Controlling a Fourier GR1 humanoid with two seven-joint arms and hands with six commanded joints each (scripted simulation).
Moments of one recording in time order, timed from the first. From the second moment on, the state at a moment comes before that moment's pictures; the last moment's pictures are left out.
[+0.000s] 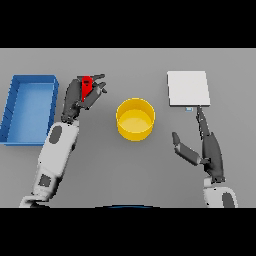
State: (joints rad) left arm -0.56 0.01 0.01 -1.00 -0.15 0.15 -0.16; right arm 0.14 -0.05 0.13 -1.73 0.27 -0.07 -0.09
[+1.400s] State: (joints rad) left arm -0.92 0.33 -0.72 -1.03 -0.85 -0.19 0.21; right arm 0.17 -0.04 0.13 -1.74 0.24 -0.05 -0.08
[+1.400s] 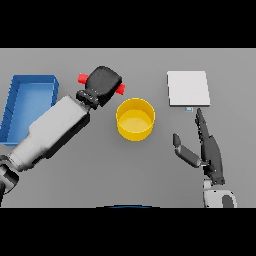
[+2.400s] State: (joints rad) left arm -1.23 0.29 -1.17 -0.85 -1.12 -0.36 0.03; right arm 0.16 -0.02 0.13 -1.72 0.28 -0.10 -0.07
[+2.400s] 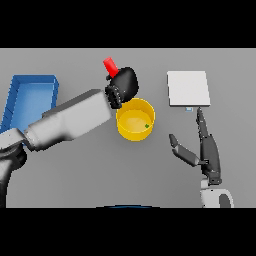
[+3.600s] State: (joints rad) left arm -1.58 0.47 -0.84 -0.45 -0.75 -0.23 0.08; right arm 0.13 -0.02 0.12 -1.71 0.24 -0.08 -0.10
